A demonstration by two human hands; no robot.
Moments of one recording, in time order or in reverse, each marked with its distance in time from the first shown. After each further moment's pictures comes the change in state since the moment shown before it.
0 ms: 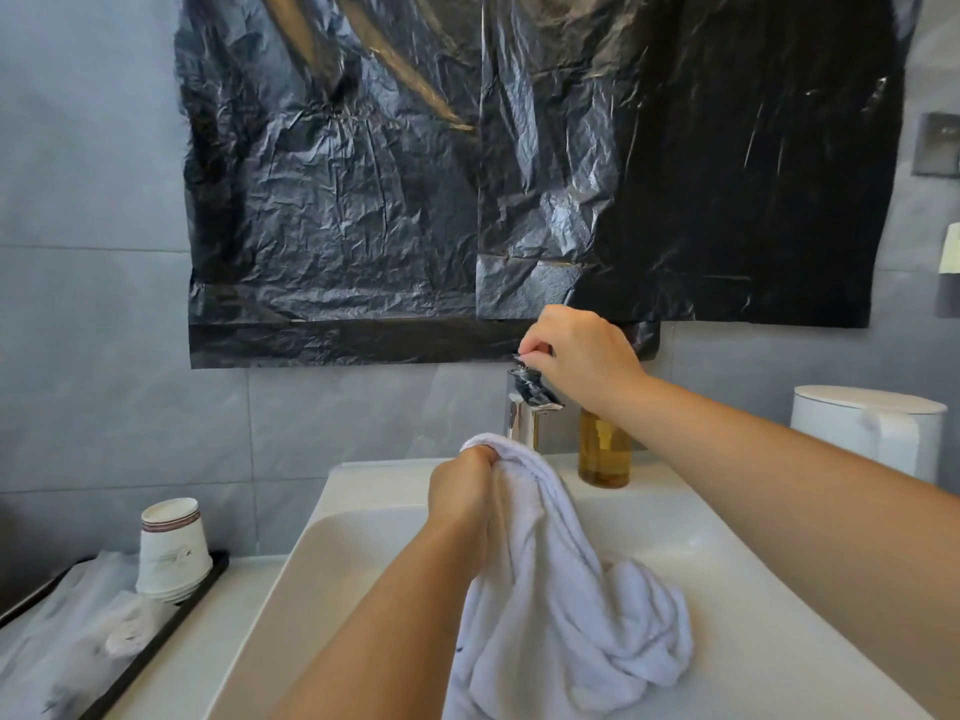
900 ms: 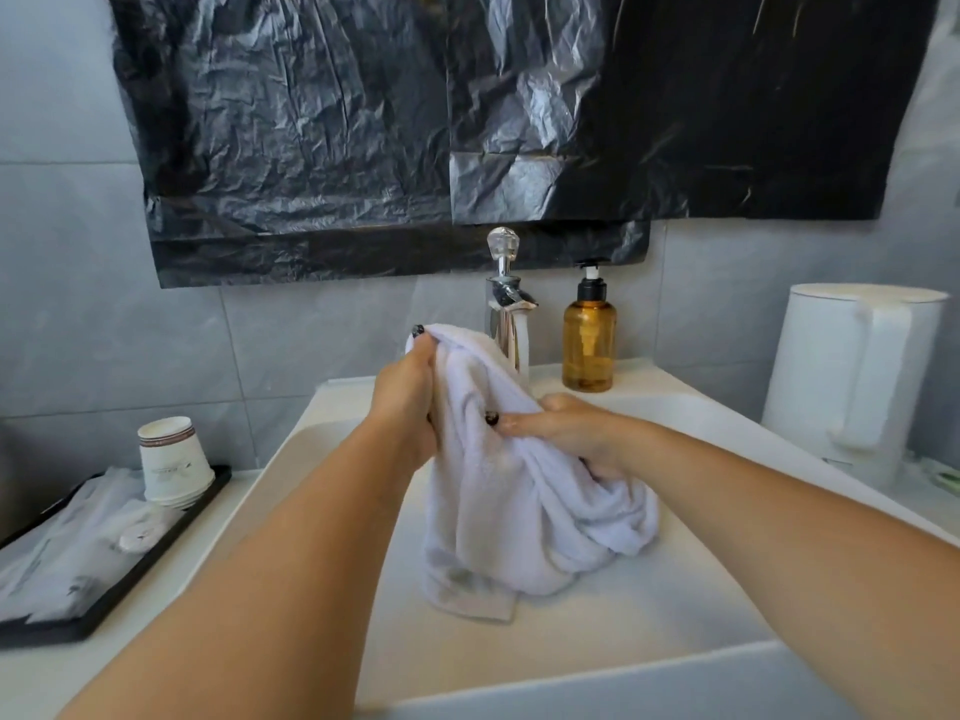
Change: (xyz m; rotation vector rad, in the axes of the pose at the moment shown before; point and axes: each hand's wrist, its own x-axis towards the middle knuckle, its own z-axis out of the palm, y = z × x) left_hand 0.010 0.001 -0.016 -0.105 -0.021 0.061; right_hand -0.126 -0.005 0.052 1.036 -0.742 0.794
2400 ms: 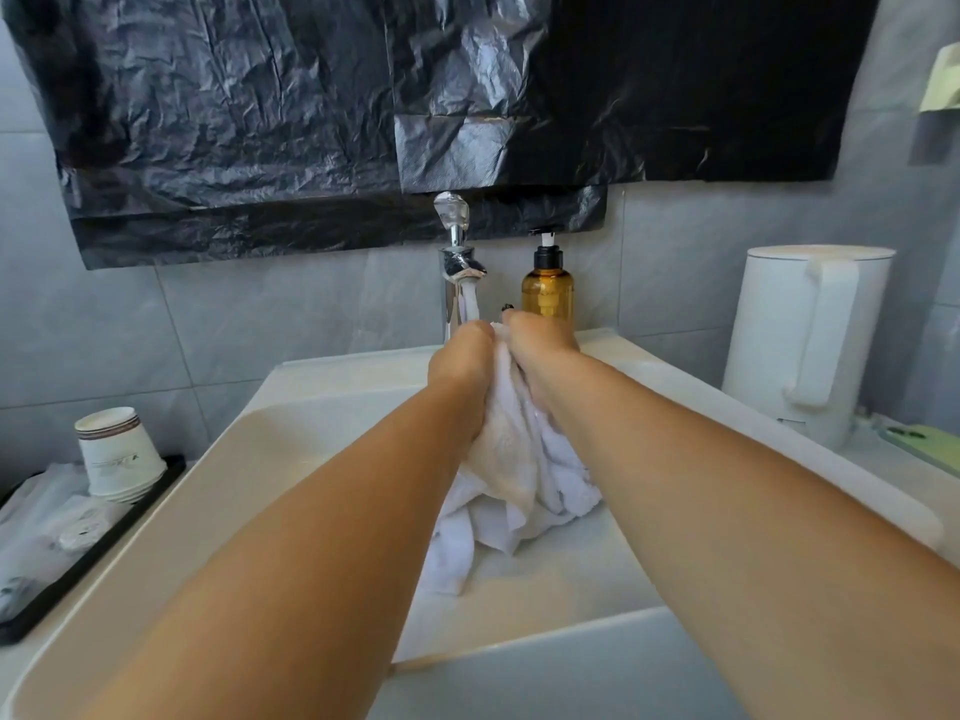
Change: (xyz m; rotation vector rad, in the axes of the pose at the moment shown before) left_hand -0.013 -0.029 0.077 0.252 -0.056 -0.109; right_hand 0.034 -0.025 -0.015 0.275 0.651 0.102
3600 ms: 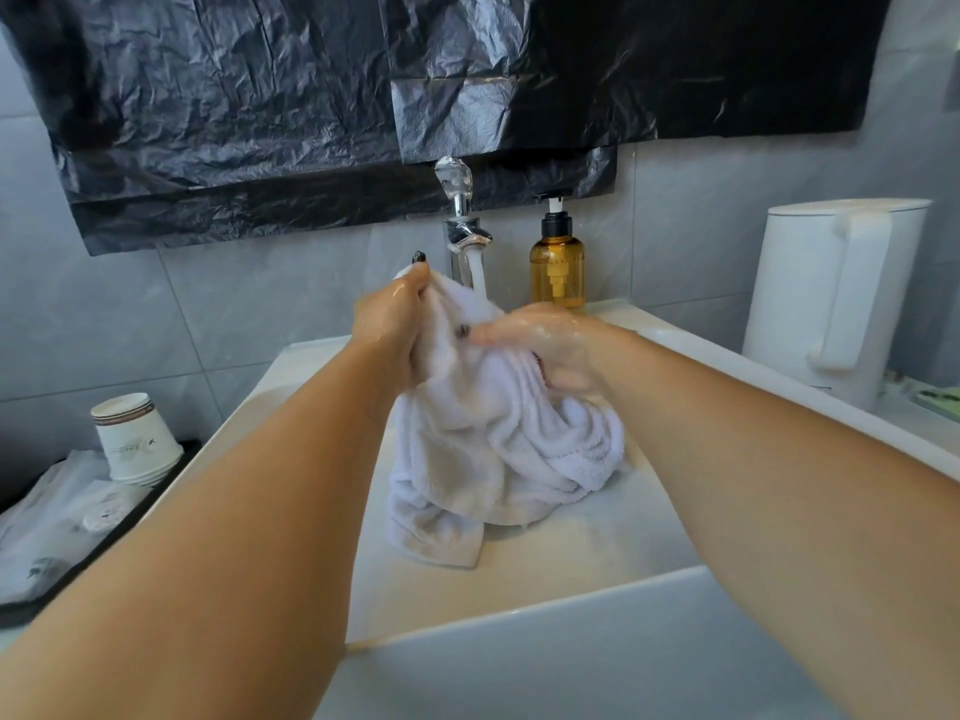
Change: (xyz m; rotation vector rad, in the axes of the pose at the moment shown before) left_hand 0.017 0.019 -0.056 -0.045 0.141 0.161; right_hand -0.010 0.013 -0.012 -0.112 -0.623 -0.117
